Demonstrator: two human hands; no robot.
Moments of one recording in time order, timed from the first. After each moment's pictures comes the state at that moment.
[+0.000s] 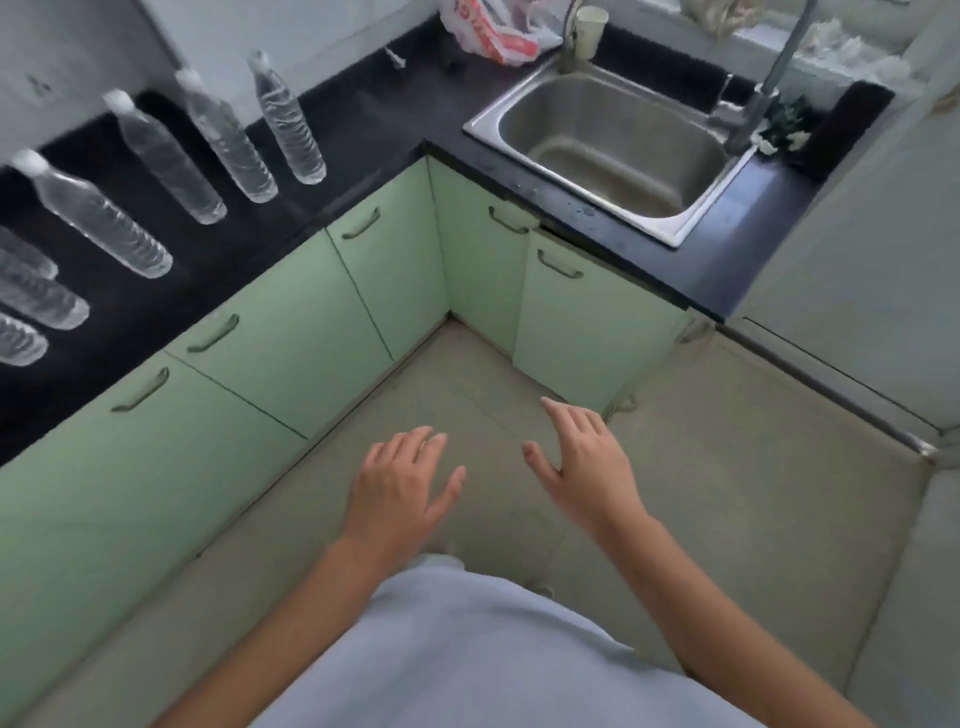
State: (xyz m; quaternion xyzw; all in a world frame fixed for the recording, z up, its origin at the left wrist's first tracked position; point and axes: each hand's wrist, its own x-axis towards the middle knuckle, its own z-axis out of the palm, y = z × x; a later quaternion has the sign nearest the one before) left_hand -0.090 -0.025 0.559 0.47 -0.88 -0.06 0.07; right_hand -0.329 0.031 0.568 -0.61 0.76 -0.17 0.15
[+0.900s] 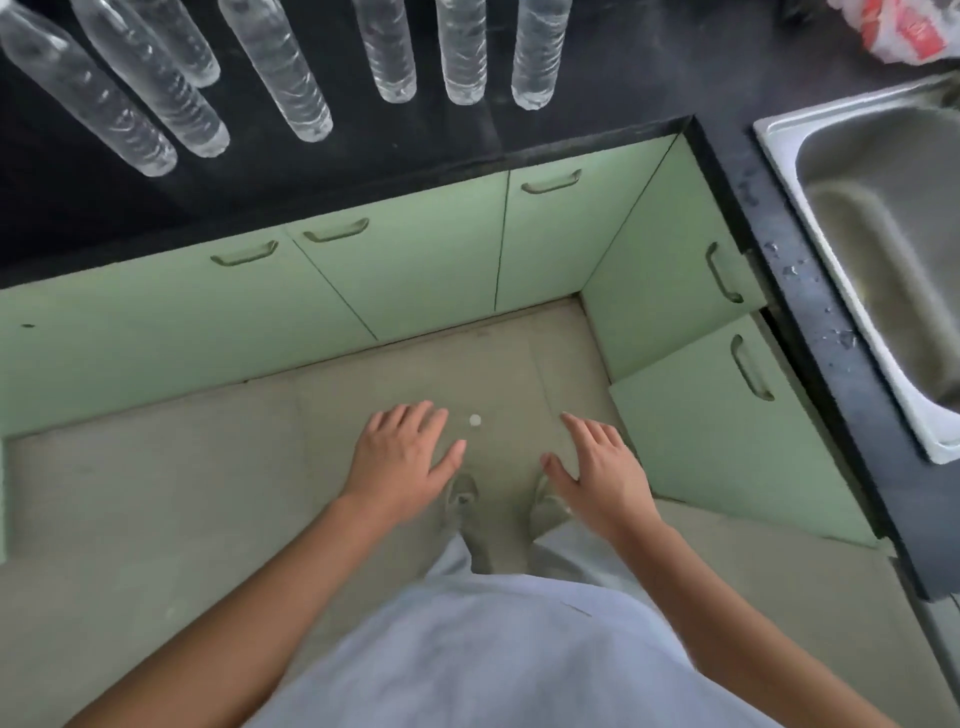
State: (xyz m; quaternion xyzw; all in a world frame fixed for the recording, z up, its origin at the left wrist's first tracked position) left_hand -0.048 -0.141 0.489 0.68 -0.72 -0.11 0.02; right_hand -0.313 -0.188 0.489 -0.76 0.59 0.01 0.27
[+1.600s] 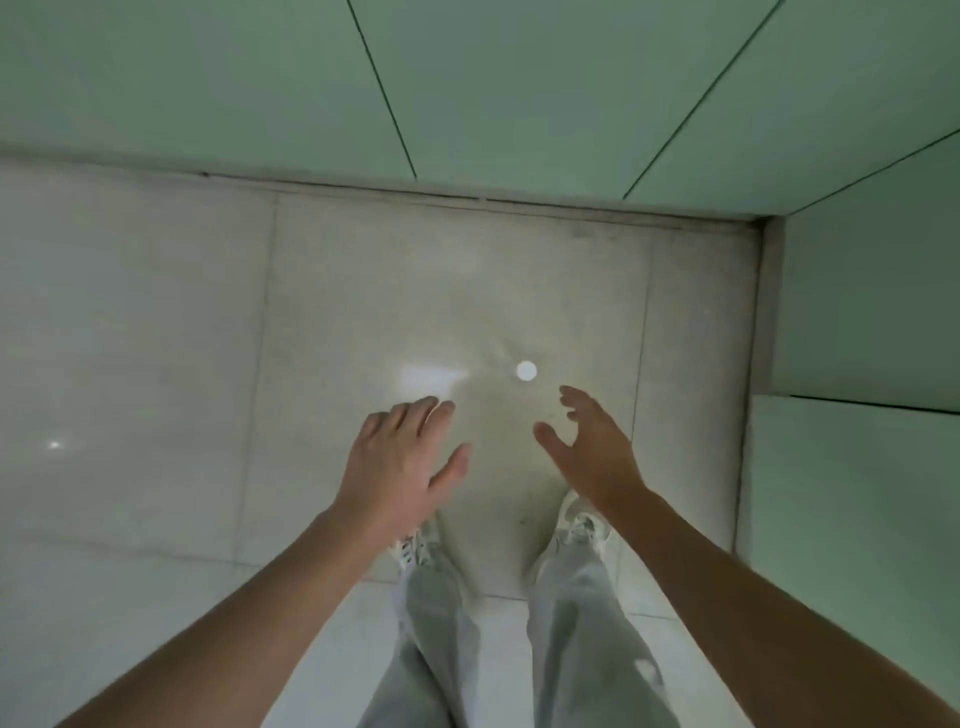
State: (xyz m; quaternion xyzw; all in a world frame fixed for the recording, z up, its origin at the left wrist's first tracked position) left_hand -0.052 -0.103 0.093 0.80 -0.56 -0.23 -0.01; right_hand -0.244 -0.252 0.043 -0.72 0.52 0.15 0.44
